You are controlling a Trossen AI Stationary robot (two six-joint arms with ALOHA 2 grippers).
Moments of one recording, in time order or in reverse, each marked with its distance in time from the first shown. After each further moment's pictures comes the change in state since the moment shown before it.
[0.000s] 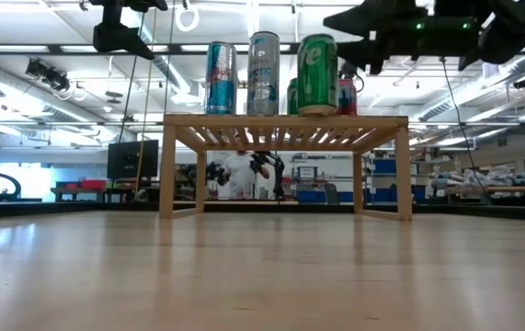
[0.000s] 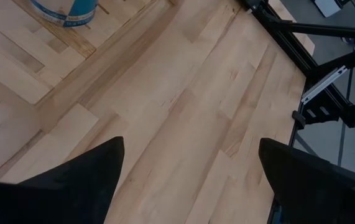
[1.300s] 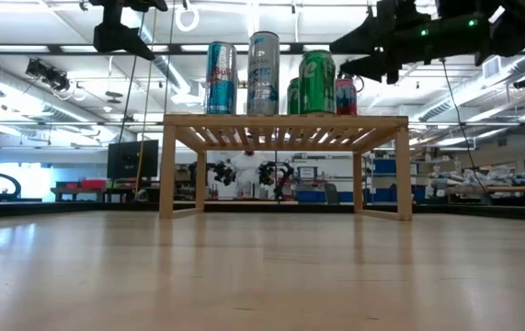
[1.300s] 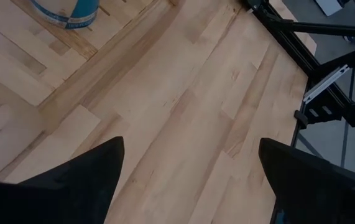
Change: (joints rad) left arm 0.000 0.000 0.000 -0.001 -0.005 0.010; right arm 0.005 -0.099 0.000 -0.238 0.180 0.007
